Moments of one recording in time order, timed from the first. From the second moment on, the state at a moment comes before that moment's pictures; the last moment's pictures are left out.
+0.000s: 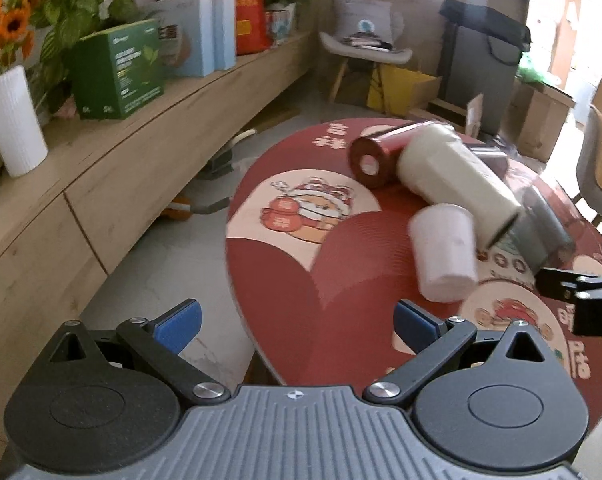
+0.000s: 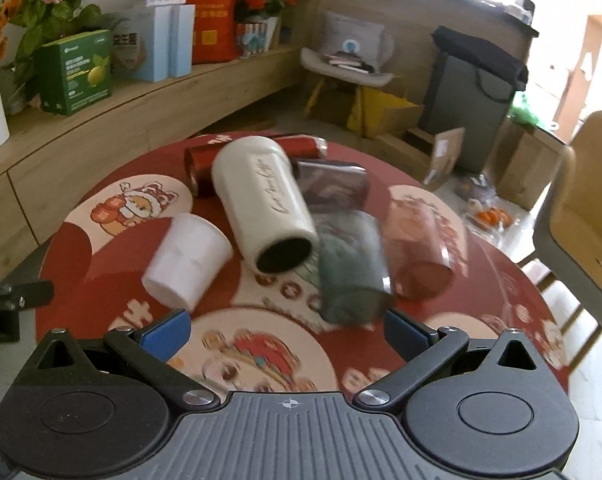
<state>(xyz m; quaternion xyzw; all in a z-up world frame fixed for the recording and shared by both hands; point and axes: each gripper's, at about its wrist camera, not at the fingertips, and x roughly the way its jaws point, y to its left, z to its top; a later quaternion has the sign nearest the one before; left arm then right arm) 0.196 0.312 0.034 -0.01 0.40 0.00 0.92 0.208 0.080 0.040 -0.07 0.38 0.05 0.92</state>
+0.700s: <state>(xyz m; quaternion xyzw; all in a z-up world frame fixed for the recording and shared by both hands) 0.209 0.360 0.018 -0.09 0.42 0.05 0.90 0.300 0.119 -0.003 0.09 0.45 0.08 0.89</state>
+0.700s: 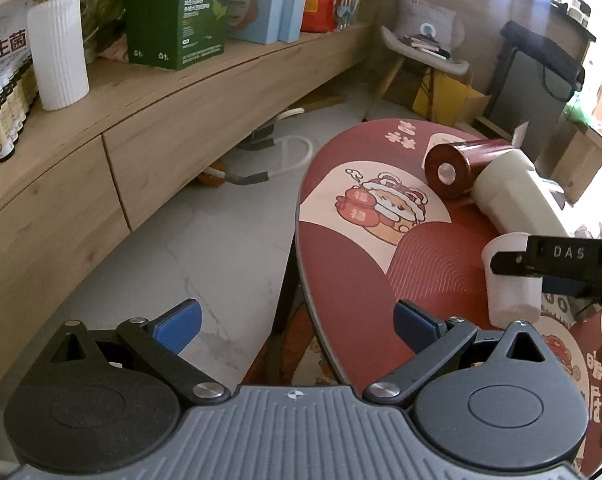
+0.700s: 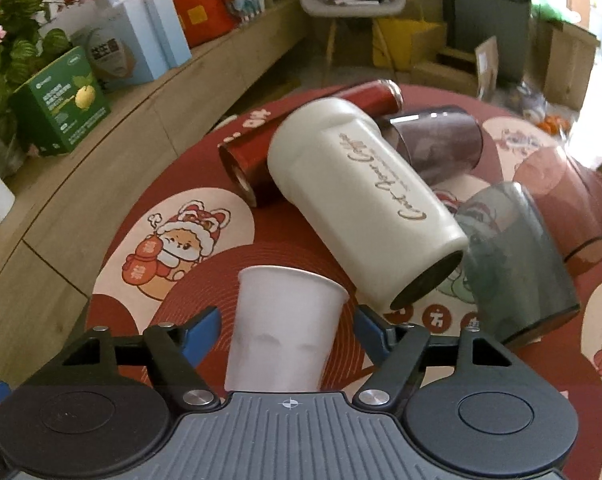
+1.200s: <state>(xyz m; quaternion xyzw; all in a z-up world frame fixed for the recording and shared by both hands) 0.208 0.350 0.015 -0.08 0.41 0.02 0.91 0.254 0.101 -0.005 0.09 0.46 0.11 0.88</state>
